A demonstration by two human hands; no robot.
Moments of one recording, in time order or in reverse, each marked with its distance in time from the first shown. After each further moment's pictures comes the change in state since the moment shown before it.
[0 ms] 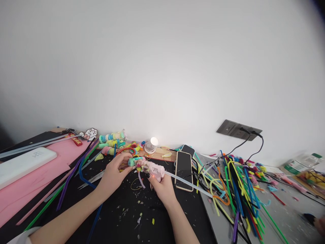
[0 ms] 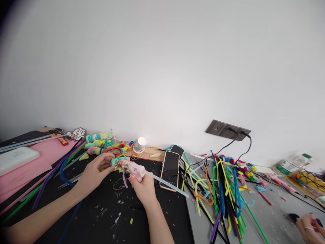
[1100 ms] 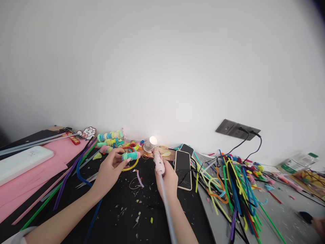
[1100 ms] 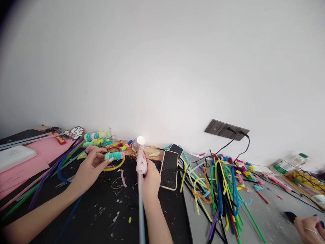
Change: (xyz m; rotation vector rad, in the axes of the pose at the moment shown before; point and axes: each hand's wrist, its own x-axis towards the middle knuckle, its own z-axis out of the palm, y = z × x) left_hand 0.002 0.009 -0.003 -0.106 0.139 -0.114; right_hand 0.003 0.003 -0.012 -0.504 0.265 0.027
